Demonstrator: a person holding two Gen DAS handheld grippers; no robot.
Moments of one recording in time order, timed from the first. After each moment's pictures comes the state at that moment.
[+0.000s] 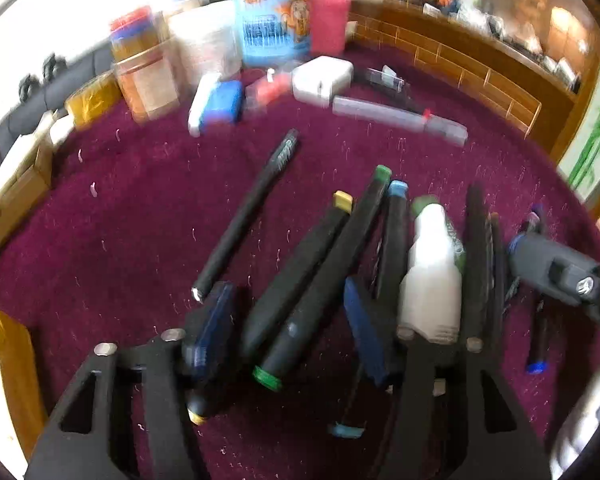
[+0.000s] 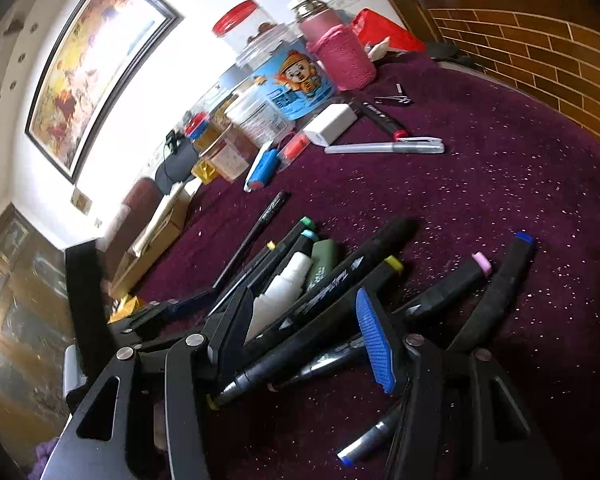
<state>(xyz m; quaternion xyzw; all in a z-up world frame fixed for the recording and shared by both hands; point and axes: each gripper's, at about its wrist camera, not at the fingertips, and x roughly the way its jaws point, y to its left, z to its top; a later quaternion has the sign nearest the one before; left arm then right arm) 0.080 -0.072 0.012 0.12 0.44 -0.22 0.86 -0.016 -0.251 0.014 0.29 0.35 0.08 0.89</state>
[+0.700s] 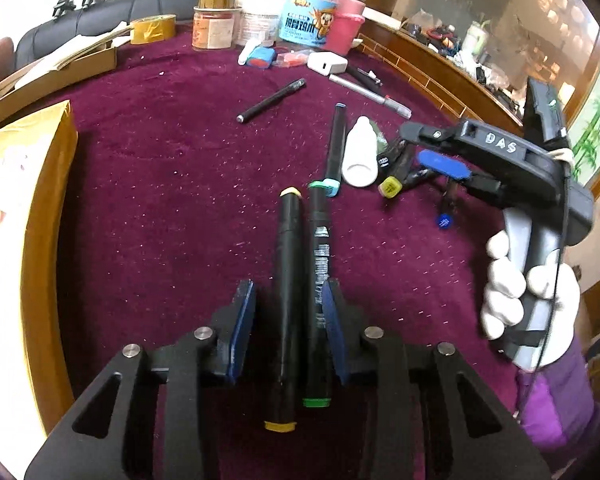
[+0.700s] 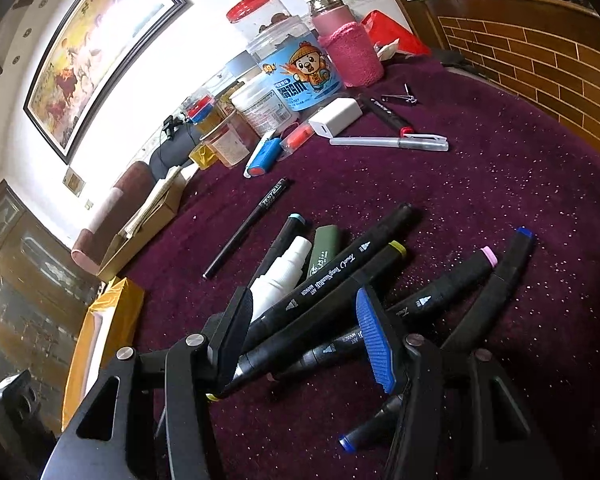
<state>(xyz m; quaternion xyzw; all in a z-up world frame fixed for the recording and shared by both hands) -0.052 0.014 0.021 0.00 0.46 -0.23 0.86 -0.024 -0.241 0.011 0.26 0.35 0.07 0.90</state>
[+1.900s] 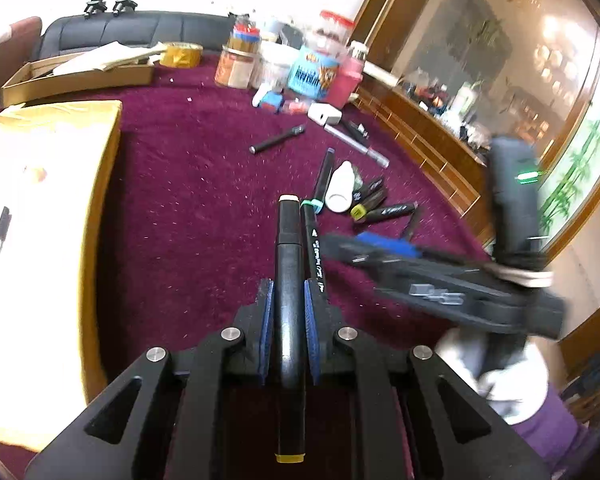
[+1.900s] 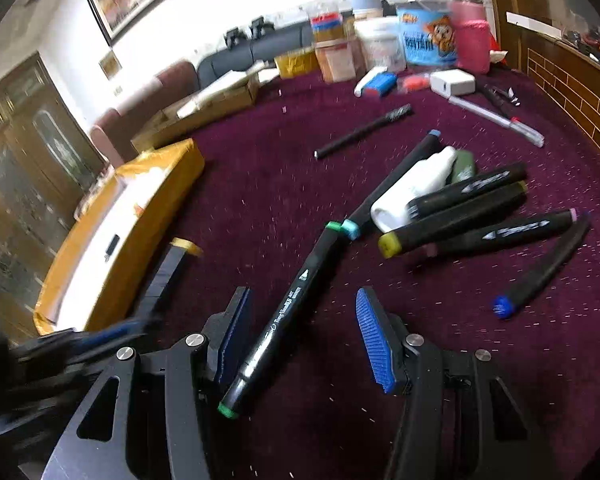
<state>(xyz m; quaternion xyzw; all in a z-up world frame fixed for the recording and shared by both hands) -0.106 0.066 0.050 -0.10 0.40 -0.24 0.88 -0.066 -0.114 0.011 0.09 0.42 0.14 0.89</state>
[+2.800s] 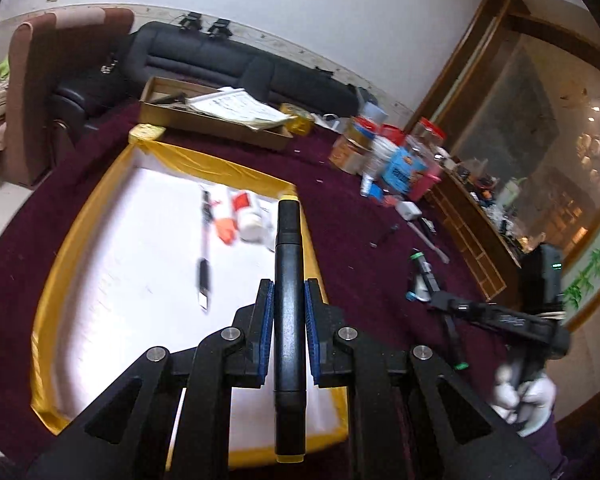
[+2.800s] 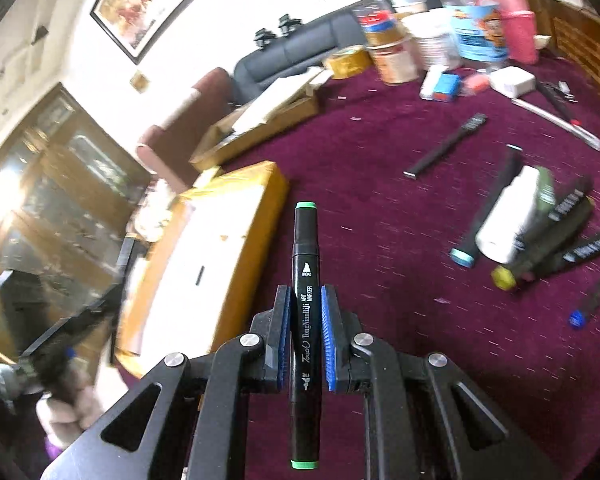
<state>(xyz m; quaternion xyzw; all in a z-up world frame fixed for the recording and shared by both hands) -0.091 0.240 0.089 -0.19 0.35 -0.12 0.91 -0.052 -0.070 0.063 0.17 0.43 0.23 0.86</state>
